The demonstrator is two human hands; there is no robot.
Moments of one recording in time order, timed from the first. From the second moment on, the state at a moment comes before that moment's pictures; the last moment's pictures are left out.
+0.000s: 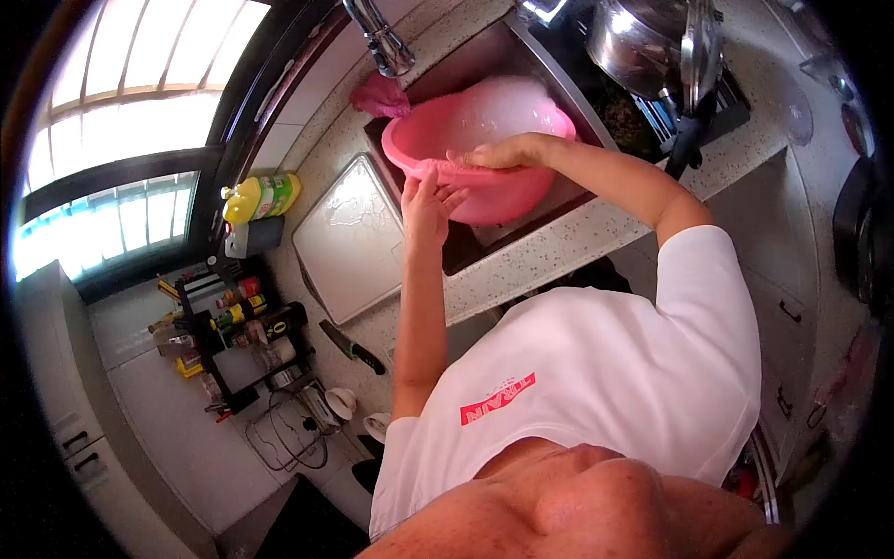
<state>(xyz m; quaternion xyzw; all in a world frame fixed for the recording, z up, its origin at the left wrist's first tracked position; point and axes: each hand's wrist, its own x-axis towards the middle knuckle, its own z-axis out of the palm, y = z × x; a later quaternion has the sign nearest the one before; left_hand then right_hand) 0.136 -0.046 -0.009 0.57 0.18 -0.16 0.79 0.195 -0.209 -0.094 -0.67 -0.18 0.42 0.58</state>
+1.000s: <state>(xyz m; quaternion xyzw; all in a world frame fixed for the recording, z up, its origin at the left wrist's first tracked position) -0.007 0.054 -0.080 0.57 0.31 -0.14 0.75 0.188 -0.281 -0.032 -0.63 -0.02 0.14 0.76</state>
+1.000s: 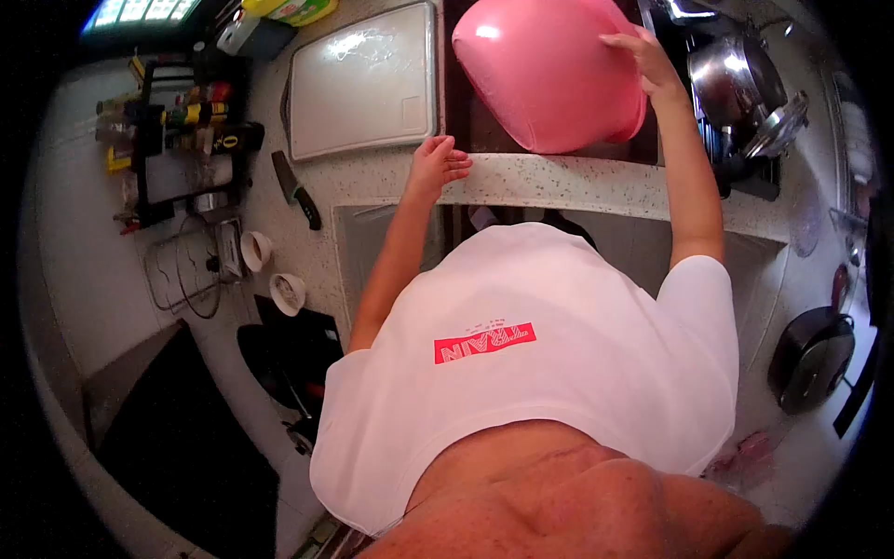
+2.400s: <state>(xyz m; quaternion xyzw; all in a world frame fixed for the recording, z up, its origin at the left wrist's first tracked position) 0.019 0.035 -0.074 0.54 0.26 -0.22 0.77 0.131 -0.142 -0.087 -0.71 -0.10 0.17 0.68</state>
